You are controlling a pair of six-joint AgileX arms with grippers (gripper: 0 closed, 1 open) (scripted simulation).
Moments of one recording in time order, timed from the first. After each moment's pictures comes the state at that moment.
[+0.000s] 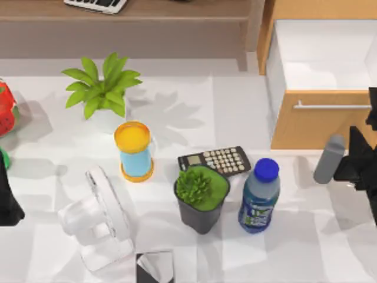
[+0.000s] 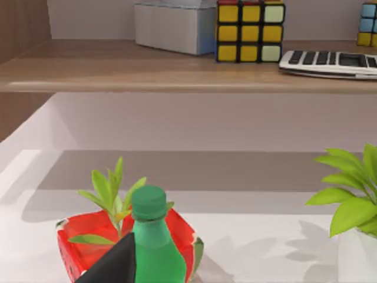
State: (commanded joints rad) left arm 0.00 0.00 0.00 0.00 0.00 0.00; right arm 0.33 2.00 0.26 1.72 0.36 -1.55
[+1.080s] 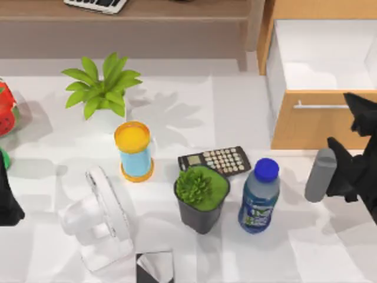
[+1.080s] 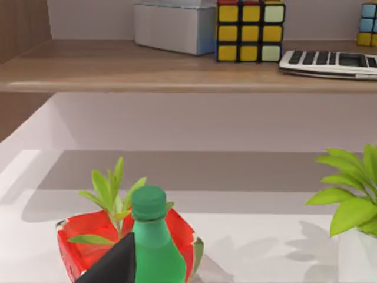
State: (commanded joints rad) left arm 0.00 0.00 0.00 0.00 0.00 0.00; right arm 0.41 1.71 0.19 1.43 0.23 -1.52
